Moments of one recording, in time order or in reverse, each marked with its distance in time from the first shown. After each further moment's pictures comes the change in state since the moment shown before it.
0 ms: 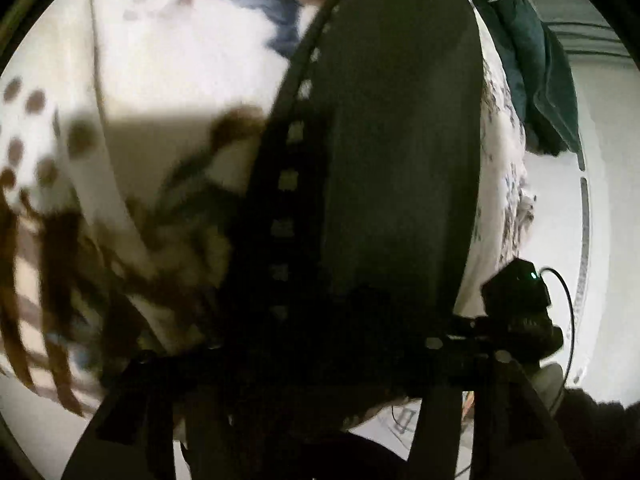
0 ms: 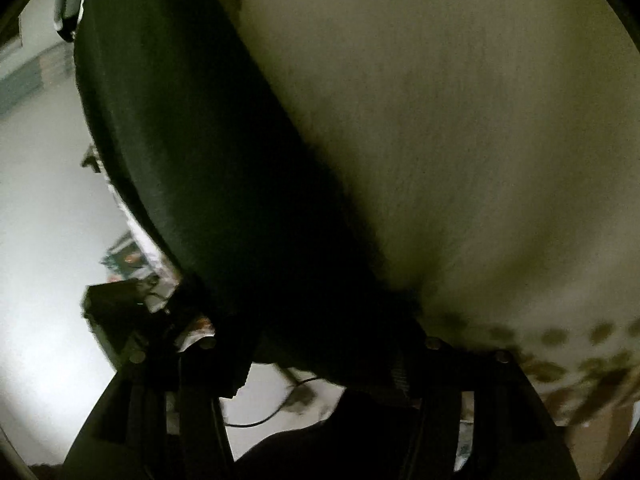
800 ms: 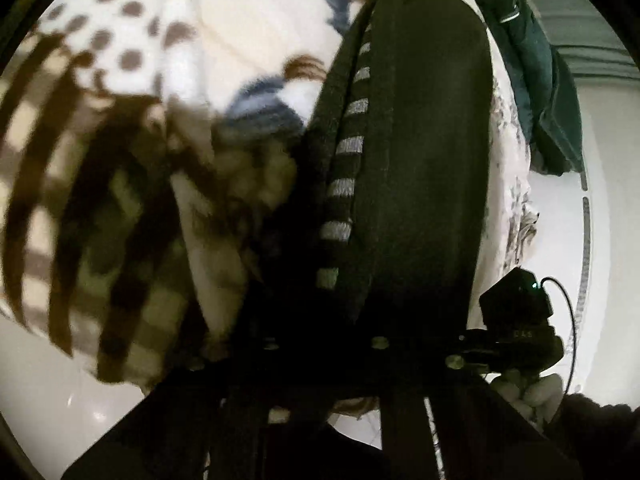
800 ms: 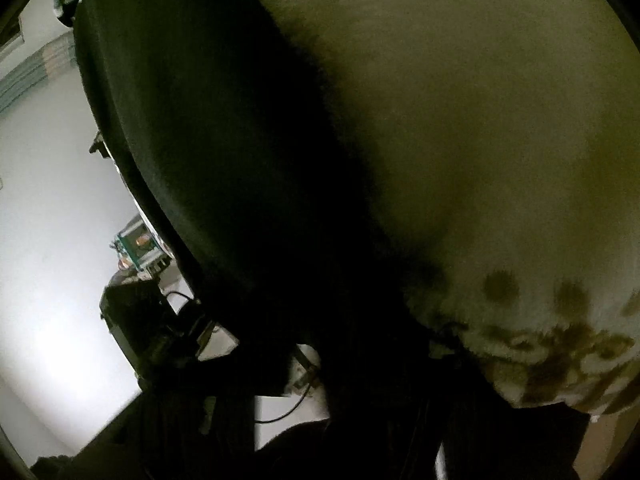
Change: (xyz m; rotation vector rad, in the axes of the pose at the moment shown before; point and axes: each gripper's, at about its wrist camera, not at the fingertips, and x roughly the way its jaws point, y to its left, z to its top) left arm -0.009 0.007 -0.035 -0.084 -0.087 -0.007; right arm 0.000 0.015 -0.010 -0.009 0.011 0.020
